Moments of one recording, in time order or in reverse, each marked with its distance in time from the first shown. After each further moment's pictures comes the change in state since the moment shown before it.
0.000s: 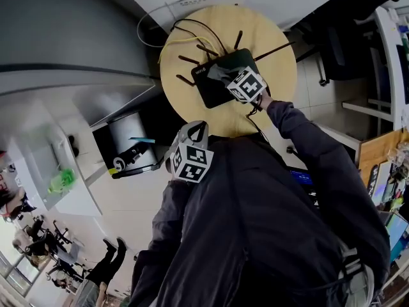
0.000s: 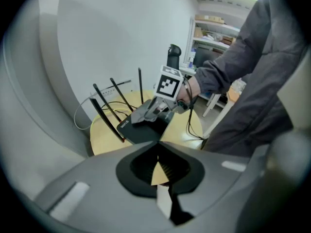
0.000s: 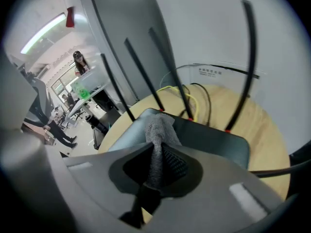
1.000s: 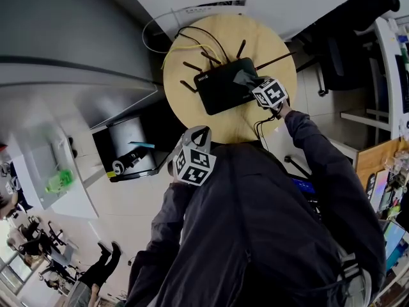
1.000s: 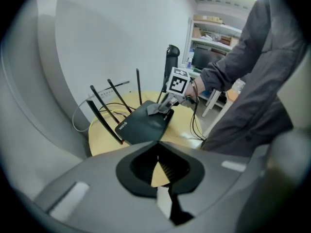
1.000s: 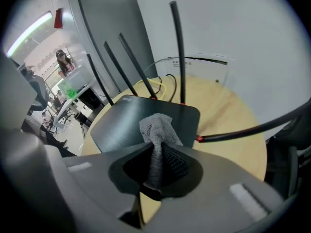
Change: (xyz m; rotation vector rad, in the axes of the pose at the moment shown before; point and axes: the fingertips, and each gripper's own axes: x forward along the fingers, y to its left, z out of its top) left arm 0.006 -0.004 0.003 0.018 -0.009 -0.007; right arm -0.038 -0.067 -0.062 0.087 0.045 -0.118
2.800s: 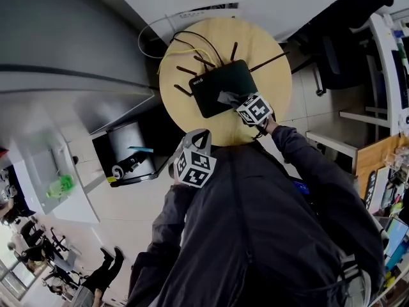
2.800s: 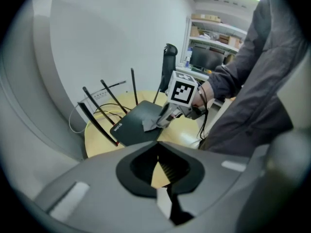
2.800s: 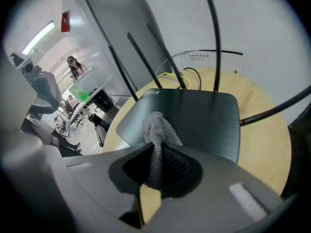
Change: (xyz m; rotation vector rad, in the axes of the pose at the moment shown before) left arm 0.008 -0.012 0.003 0.016 0.007 -0.013; right arm 0.010 0.083 -0.015 0.031 0.007 0.130
